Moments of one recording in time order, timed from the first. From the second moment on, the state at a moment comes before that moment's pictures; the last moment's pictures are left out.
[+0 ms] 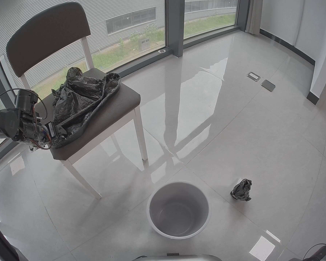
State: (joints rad) left arm 0.11 1.84 -1.21 0.12 -0.02 -0.34; right arm 0.06 0.73 -0.91 0.53 0.00 -0.14
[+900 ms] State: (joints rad) left arm -0.03 1.70 -1.25 0.09 -0.02 -0.33; right arm 0.05 0.76 -0.94 0.45 -0.03 -0.15
